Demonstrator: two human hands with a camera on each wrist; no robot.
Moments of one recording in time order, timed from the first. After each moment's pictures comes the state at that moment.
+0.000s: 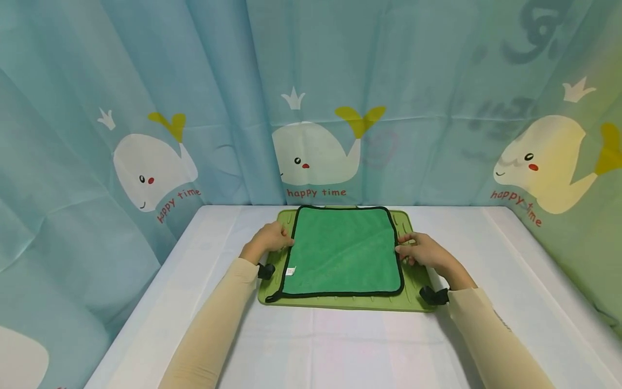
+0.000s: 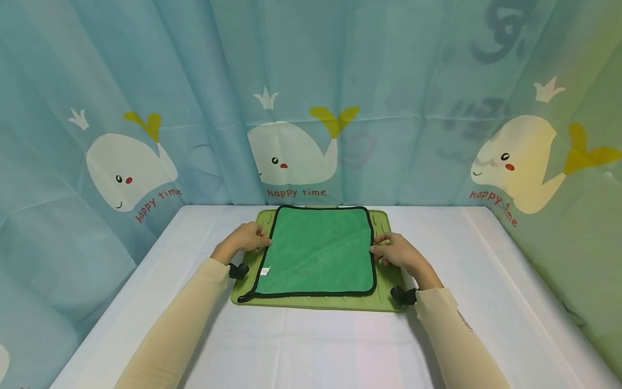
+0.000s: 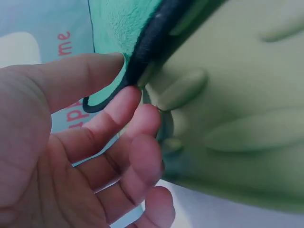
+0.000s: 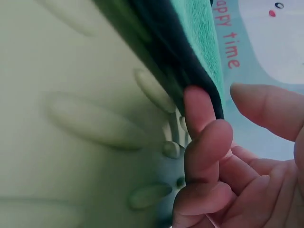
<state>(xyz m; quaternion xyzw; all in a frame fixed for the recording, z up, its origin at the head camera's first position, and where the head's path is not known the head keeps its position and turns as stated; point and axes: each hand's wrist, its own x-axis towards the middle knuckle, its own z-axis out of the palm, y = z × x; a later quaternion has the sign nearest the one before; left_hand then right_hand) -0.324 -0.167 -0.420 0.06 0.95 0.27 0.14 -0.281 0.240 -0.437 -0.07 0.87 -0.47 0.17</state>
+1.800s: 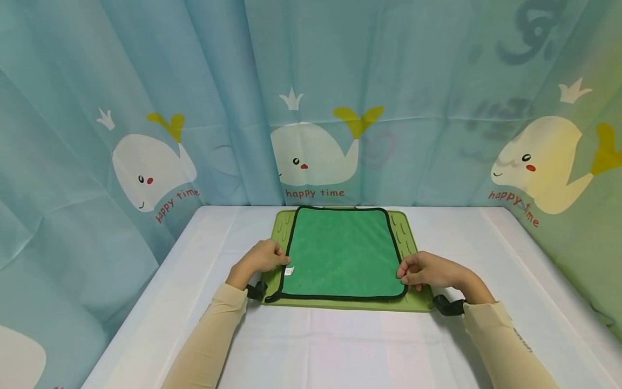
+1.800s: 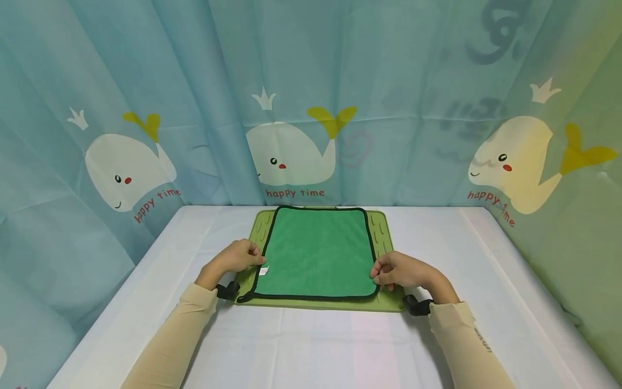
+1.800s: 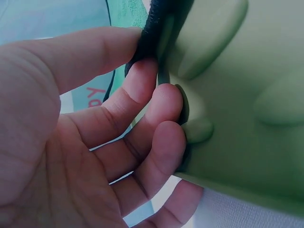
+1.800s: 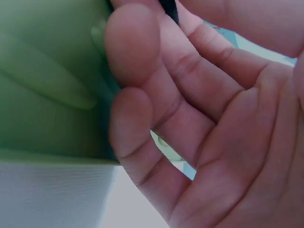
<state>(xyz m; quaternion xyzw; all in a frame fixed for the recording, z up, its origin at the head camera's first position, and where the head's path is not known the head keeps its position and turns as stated) -0.274 -0.176 -0.430 0.09 0.94 0.29 0.14 -0.250 0.261 -0.432 -0.25 0.84 -0.41 0.27</state>
